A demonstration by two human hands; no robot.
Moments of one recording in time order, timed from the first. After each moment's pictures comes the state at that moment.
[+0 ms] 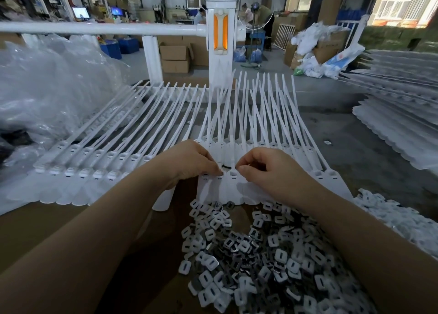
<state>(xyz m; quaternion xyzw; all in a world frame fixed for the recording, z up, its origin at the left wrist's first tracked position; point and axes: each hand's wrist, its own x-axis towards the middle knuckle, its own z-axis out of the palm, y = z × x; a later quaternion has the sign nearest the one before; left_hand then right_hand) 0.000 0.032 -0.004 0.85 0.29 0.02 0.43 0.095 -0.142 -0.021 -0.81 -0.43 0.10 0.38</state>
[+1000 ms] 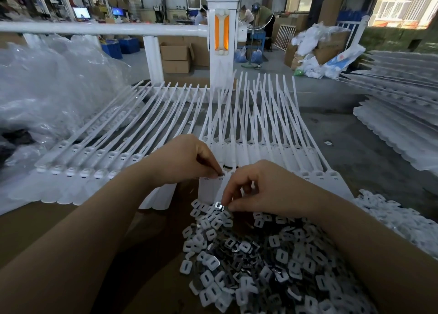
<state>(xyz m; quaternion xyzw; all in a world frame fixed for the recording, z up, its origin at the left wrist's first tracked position) -0.013 0.051 -0.005 0.94 0.05 0.07 0.33 0.079 -0.145 -0.009 -0.72 -0.59 0.20 0.30</state>
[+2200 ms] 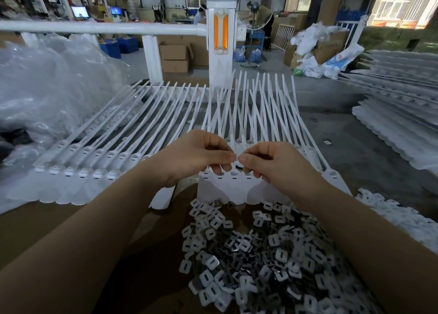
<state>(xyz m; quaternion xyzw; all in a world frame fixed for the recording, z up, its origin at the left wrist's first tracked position) -0.009 0.026 0.007 0.84 0.09 0.06 0.52 0.091 -0.143 -0.011 -0.74 -0.38 0.17 0.53</state>
